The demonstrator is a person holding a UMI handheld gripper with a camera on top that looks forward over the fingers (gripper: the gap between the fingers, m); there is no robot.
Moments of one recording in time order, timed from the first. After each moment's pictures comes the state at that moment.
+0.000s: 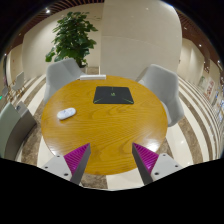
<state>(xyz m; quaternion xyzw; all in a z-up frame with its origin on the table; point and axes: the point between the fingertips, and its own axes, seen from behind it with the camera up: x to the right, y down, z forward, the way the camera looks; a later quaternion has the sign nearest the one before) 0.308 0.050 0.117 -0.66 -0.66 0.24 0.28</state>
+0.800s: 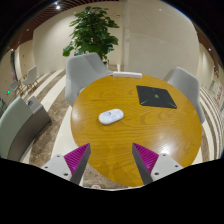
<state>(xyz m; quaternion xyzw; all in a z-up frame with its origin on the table) 0.254 -0.164 0.071 -0.62 -0.69 0.28 0.23</state>
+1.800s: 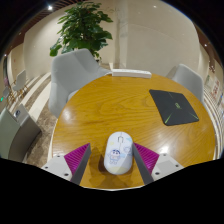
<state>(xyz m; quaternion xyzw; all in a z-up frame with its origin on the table) 0.058 -0.216 -0.015 -0.66 -0.67 0.26 0.25</state>
